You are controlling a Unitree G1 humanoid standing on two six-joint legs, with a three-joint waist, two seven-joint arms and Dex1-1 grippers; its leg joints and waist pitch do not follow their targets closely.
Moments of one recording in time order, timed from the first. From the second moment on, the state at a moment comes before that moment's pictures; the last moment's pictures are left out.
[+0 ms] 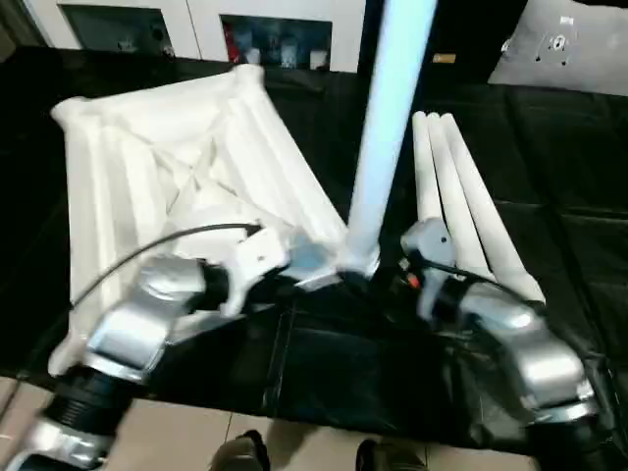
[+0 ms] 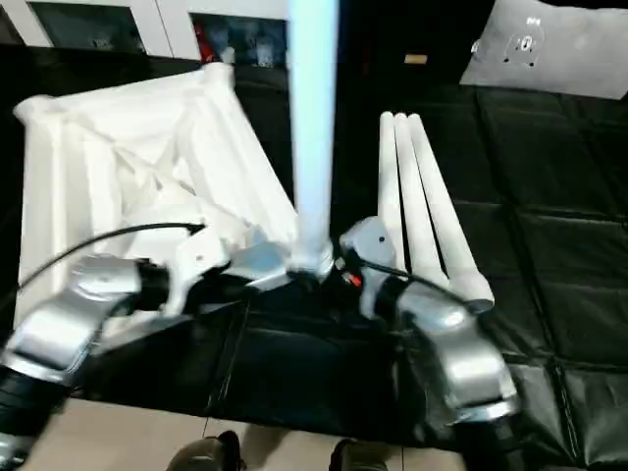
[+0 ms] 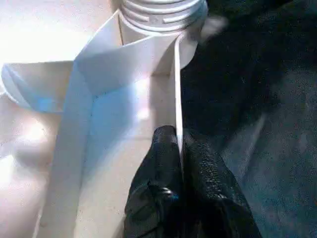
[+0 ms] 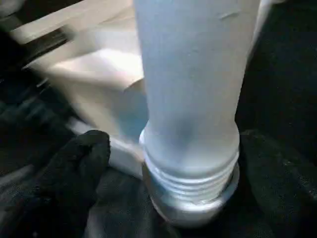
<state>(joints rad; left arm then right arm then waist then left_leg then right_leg) -0.39 0.52 -0.27 0.02 -0.01 0.42 -1.09 -0.24 -0.33 0.13 -0.09 0.19 0.42 0.83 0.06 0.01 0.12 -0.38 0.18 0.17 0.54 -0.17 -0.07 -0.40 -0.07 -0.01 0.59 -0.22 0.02</state>
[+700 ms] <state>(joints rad) -0.46 0.65 -0.34 0.17 -0.05 0.18 -1.41 -0.42 -0.47 0.25 0.18 0.24 0.23 1.29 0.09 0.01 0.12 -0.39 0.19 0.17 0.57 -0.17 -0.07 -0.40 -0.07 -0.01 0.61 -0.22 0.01</state>
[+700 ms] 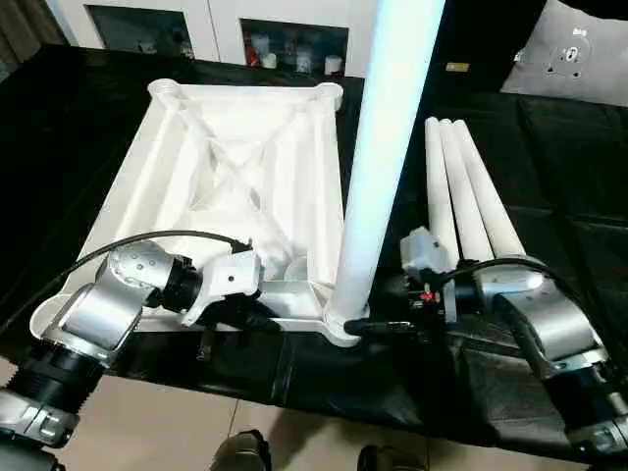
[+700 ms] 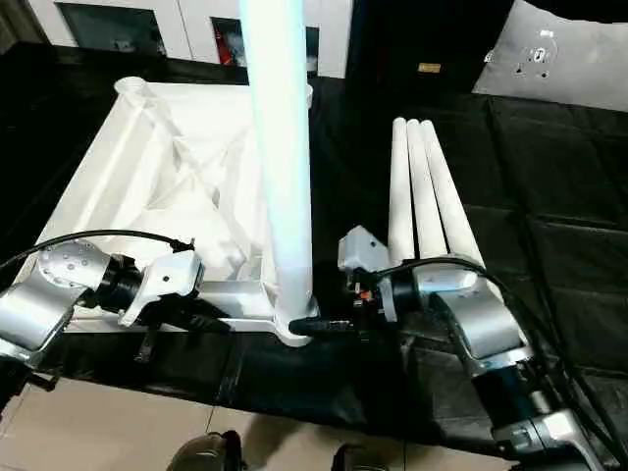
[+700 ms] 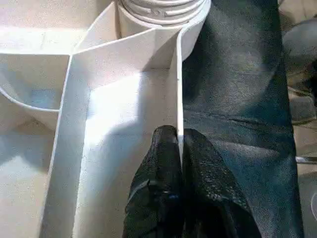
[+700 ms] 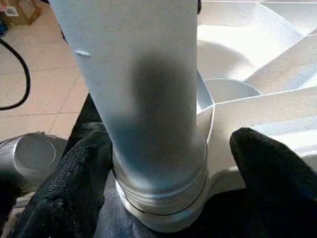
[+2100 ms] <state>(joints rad) -0.37 0.30 -0.24 -0.03 0.04 0.64 -0.88 -0.20 -0.04 0.07 -0.05 0.07 0.41 0.44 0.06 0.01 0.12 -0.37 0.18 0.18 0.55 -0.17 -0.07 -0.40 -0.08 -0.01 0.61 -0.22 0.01</state>
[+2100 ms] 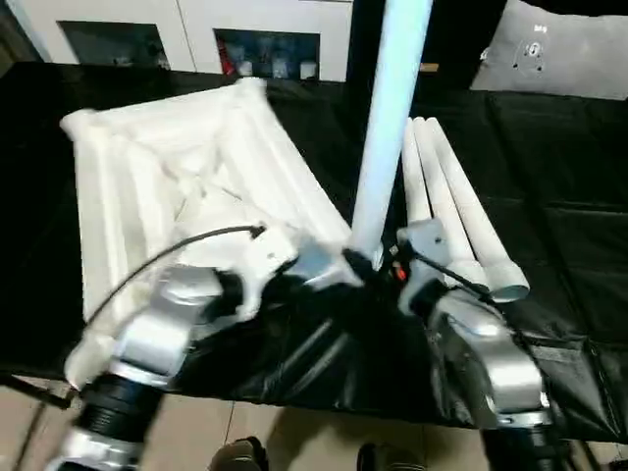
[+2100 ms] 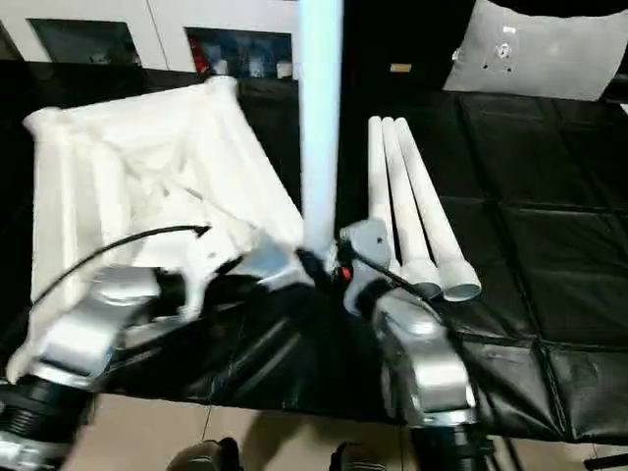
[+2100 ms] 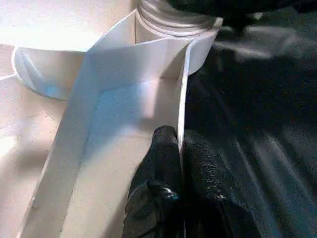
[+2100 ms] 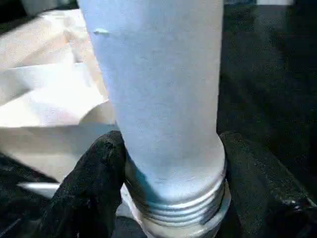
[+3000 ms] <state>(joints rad) -0.37 0.58 -0.29 0.04 -0.06 0.31 -1.25 -0.34 -0.42 0.15 0.08 0.23 0.27 1.12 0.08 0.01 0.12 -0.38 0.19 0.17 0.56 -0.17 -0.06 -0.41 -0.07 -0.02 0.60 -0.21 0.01</state>
